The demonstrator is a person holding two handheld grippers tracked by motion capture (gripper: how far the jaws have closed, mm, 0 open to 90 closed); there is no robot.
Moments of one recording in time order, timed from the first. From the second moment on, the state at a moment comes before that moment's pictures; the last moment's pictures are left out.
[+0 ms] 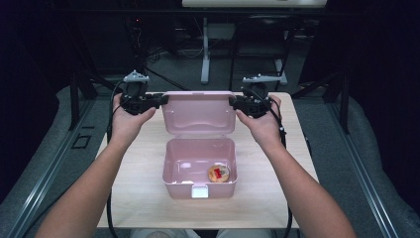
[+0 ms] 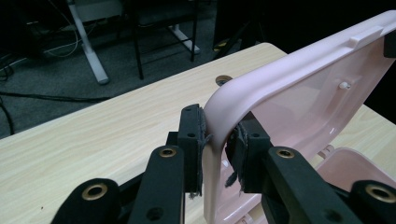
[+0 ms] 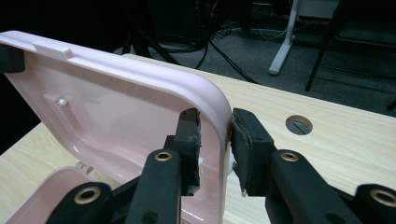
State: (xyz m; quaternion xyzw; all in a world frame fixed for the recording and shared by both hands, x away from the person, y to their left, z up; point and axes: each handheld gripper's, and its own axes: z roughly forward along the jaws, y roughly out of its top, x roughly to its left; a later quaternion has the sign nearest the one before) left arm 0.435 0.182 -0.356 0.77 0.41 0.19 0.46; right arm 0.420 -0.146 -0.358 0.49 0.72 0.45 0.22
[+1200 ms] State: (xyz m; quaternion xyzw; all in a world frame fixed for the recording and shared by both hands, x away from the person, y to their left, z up) left arm 0.420 0.181 -0.358 0.77 0.38 0.15 0.49; right arm 0.400 -0.144 -0.360 0.44 0.73 0.47 0.21
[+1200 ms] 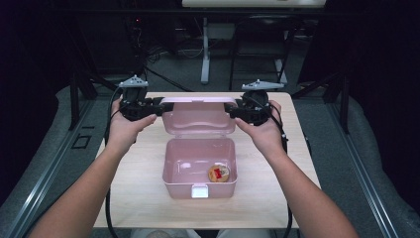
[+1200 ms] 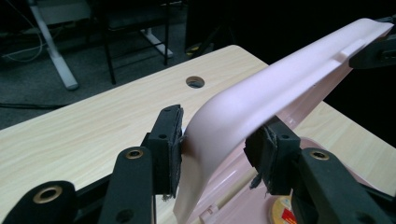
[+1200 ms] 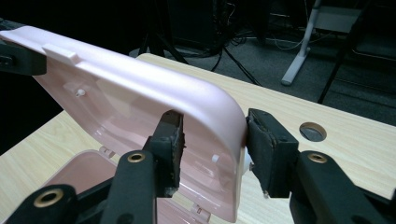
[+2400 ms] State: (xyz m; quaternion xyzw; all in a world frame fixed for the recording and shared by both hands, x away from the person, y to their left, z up) left arm 0.404 0.177 -0.363 0.78 0.35 0.15 0.49; right arm 0.385 -0.143 -0.364 0.43 0.73 0.48 0.21
